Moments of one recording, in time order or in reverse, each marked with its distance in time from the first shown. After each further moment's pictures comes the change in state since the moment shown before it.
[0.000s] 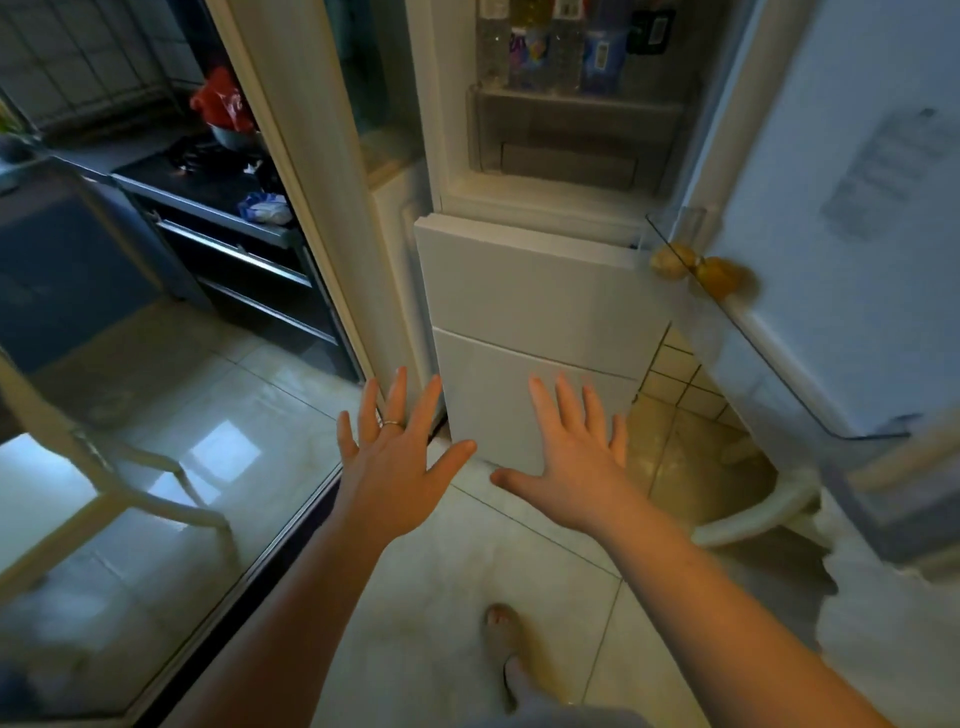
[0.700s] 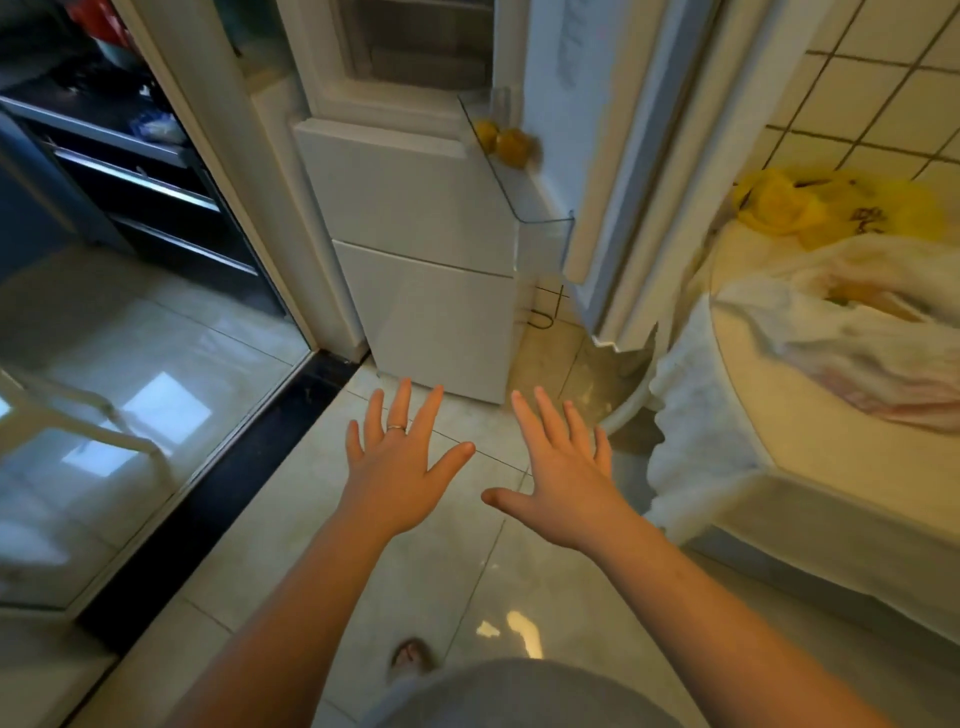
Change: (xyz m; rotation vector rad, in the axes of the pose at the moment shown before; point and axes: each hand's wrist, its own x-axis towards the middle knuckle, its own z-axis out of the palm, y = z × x) left_hand -0.210 0.191 0.099 -0.076 -0.173 0.034; right_hand -0.266 0.173 0.011 0.003 -0.085 0.030
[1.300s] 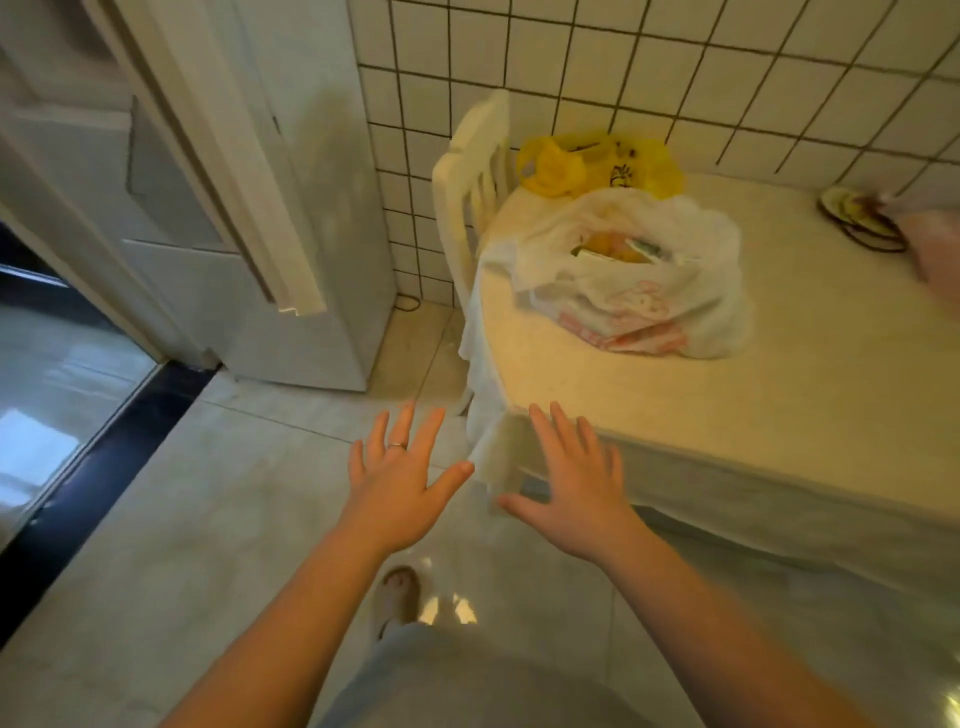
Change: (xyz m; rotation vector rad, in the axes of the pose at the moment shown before) left_hand -0.065 0.319 0.132 -0.064 -0.140 0.174; right_hand -0.182 0.314 -0.074 0.112 0.038 0.234
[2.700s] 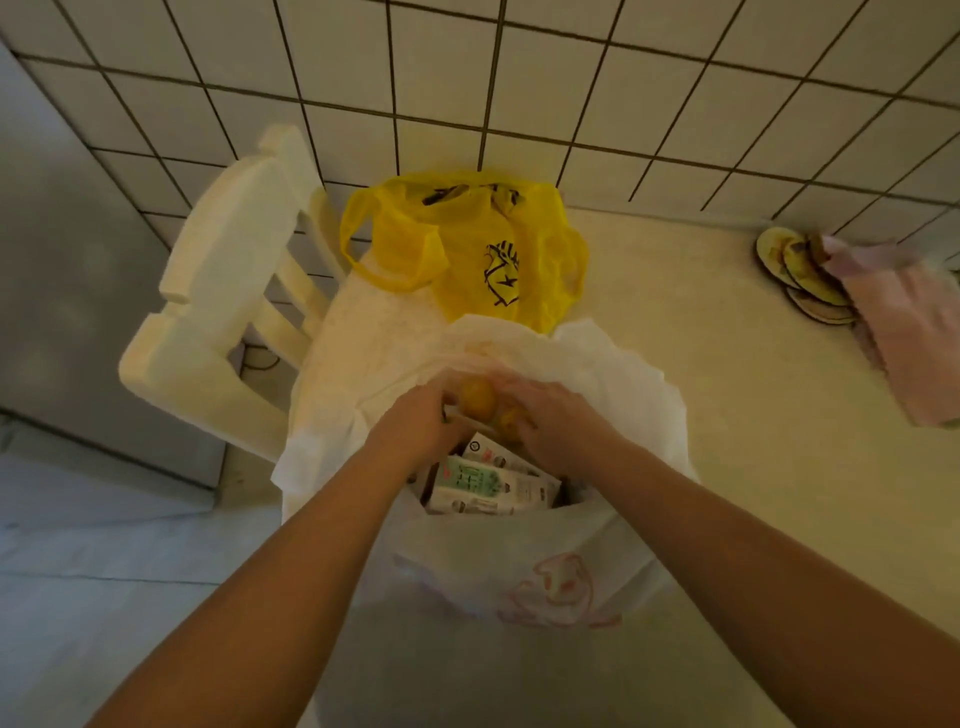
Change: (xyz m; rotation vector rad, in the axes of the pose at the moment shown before) left_hand 0.531 0.239 -0.012 -0.197 -0.284 0.152; right_hand 0.437 0.230 -0.214 -0.087 -0.046 0.048
